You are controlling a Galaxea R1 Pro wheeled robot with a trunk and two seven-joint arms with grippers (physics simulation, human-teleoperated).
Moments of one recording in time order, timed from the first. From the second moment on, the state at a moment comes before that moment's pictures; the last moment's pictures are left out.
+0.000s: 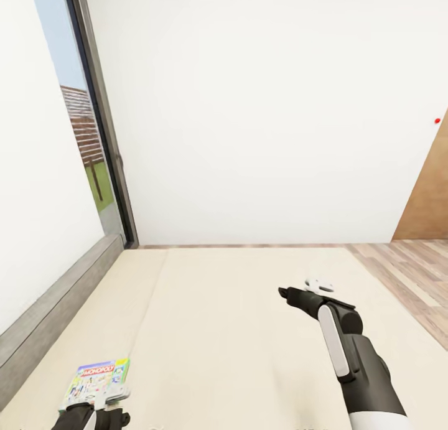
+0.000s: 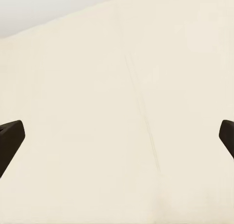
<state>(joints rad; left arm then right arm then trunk) -0.36 0.10 0.26 -0.53 -0.07 0.52 -0.11 -0.45 0.07 -0.11 -1.40 -0.26 0.84 -0.11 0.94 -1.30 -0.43</state>
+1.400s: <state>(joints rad) -0.47 0.11 0.21 -0.35 -0.16 0.41 -0.07 -0.45 0.07 0.00 -1.45 -0.29 0.95 -0.11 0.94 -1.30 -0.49</state>
